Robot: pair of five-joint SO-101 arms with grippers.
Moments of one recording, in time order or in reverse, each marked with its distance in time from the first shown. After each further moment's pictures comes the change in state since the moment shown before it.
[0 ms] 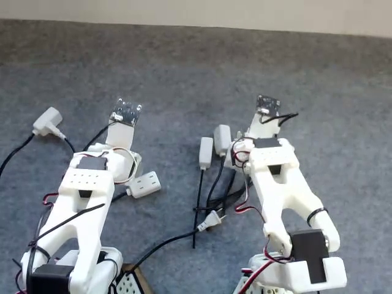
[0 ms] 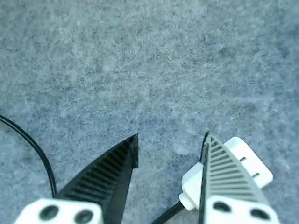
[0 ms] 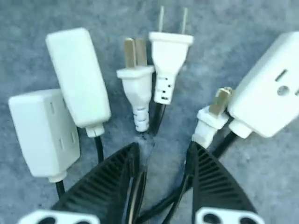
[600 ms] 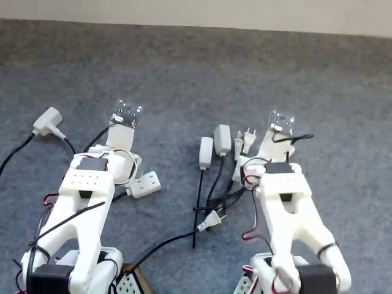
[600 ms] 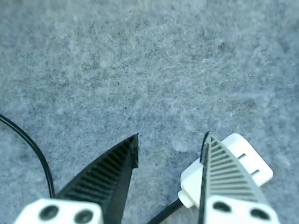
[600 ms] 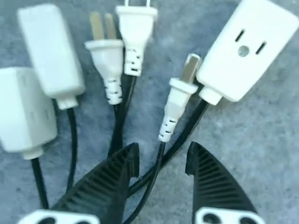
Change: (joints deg) left arm 0.1 0.0 0.6 0.0 0.0; right arm 2.8 -15.0 15.7 -4.3 0.6
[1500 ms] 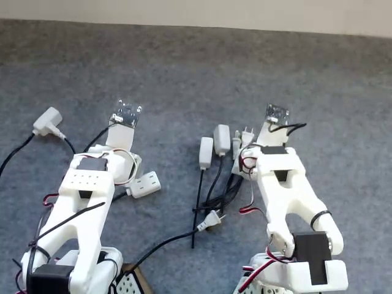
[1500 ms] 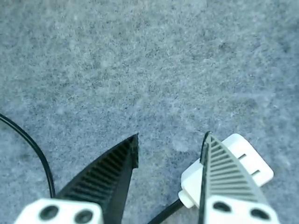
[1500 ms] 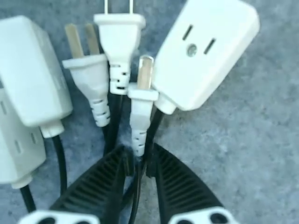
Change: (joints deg) left arm -0.1 0.0 0.0 0.0 0.0; right arm 0.4 14.5 -10.5 0.7 0.4
